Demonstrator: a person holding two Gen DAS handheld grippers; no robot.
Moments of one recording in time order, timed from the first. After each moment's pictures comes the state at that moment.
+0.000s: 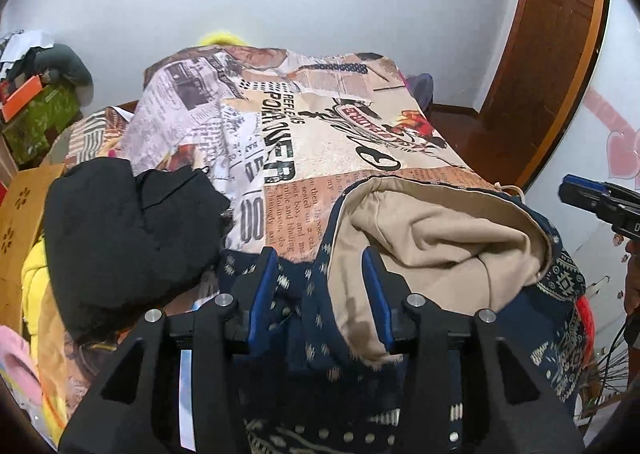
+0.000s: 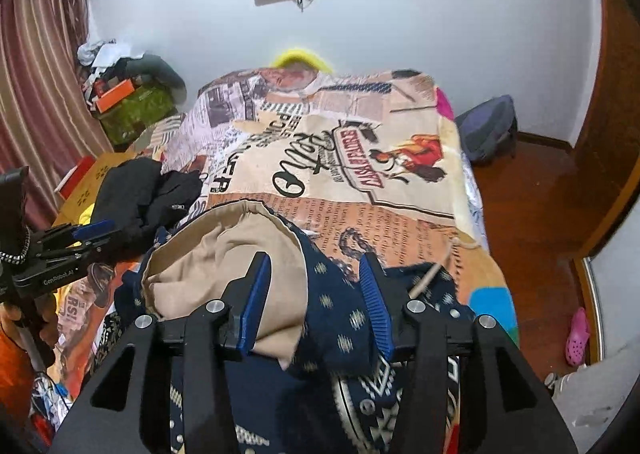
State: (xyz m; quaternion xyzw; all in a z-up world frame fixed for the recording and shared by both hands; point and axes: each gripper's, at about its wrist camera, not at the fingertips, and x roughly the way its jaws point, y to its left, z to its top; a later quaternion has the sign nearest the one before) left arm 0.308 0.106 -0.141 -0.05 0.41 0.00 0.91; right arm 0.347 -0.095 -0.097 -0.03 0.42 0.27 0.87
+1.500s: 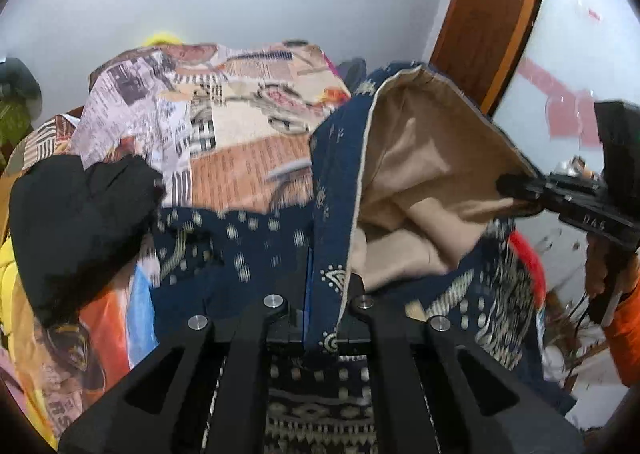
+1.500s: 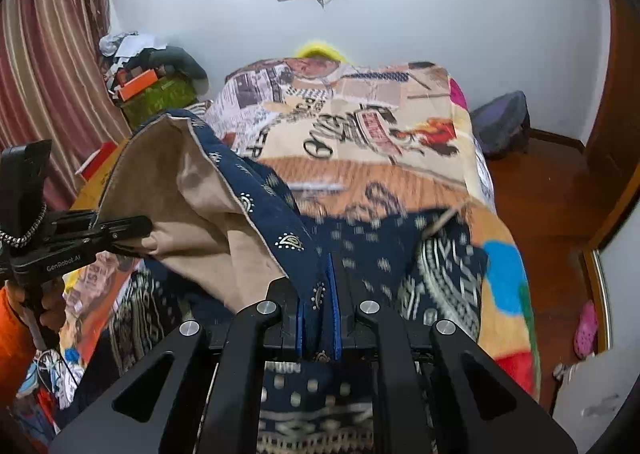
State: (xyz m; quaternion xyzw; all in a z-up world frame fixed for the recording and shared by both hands) left arm 0.235 0.056 -0.137 -0.04 0.41 -0.11 0.90; right arm 0.263 -0.123 -0.097 -0.03 0.42 0.29 0.86
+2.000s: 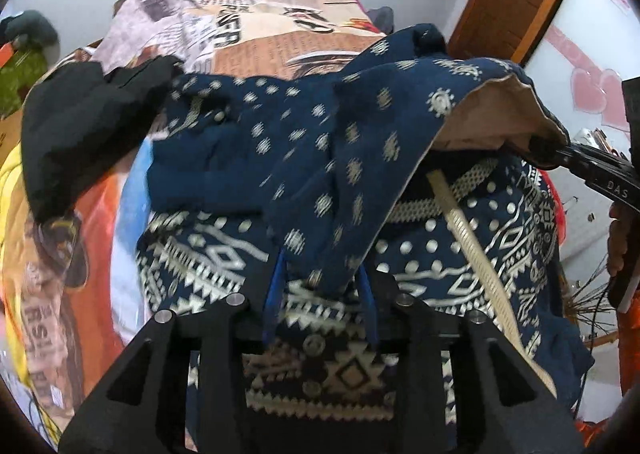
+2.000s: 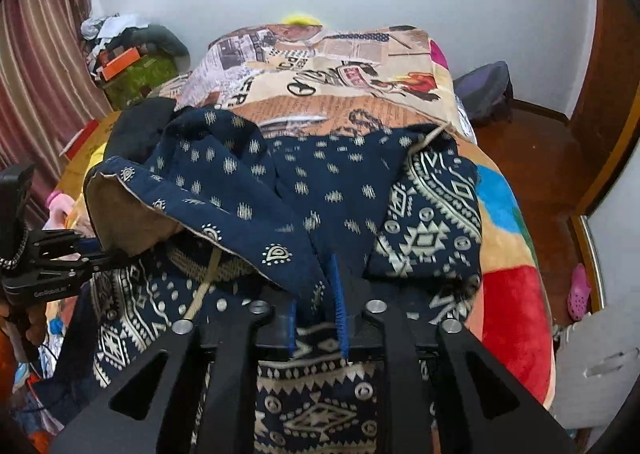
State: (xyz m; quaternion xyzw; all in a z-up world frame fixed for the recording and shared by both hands) left arm 0.172 0.058 -0.199 -0.06 0.49 -0.07 0.87; right arm 0.225 -0.136 -0.130 -0.05 0.46 0.25 0.85
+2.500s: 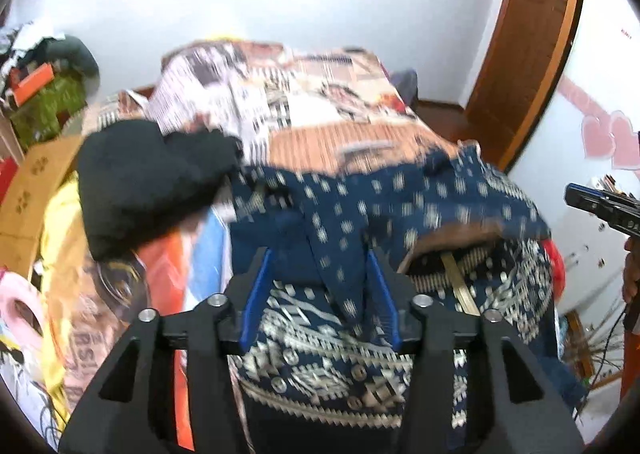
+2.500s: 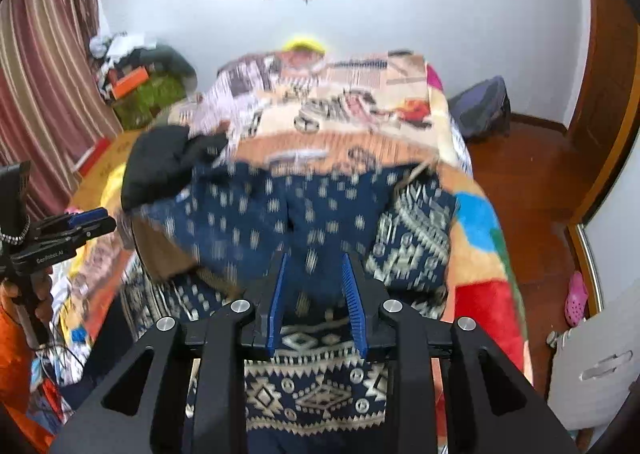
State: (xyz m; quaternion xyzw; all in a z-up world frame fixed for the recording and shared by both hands) left arm 0.162 0.097 -0.122 -0.05 0.39 -0.01 0.92; right arm 0.219 -0.153 -0.072 -0.02 0.41 0.26 0.88
